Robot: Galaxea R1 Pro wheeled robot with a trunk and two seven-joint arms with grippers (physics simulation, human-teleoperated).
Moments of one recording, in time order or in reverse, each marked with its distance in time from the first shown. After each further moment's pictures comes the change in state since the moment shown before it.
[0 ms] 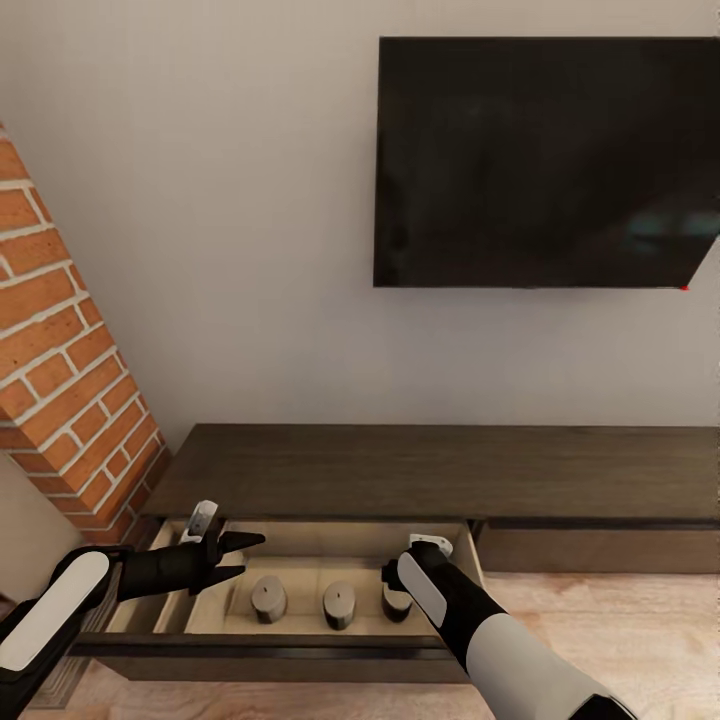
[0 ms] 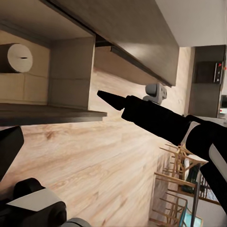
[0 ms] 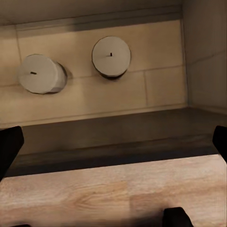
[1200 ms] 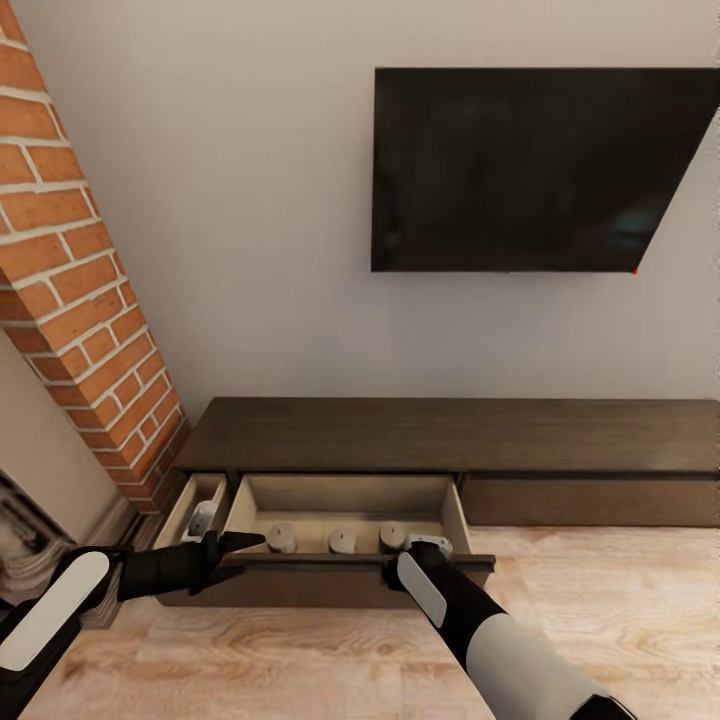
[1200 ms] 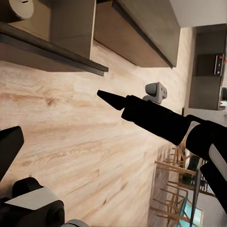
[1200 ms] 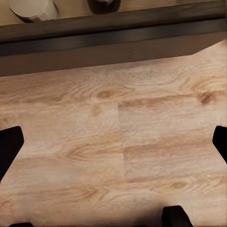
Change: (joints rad) left arm 0.000 0.000 -0.002 -0.001 0.000 0.000 0.000; right arm 0.001 0.000 0.001 0.000 0.000 -0.001 0.000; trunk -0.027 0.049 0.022
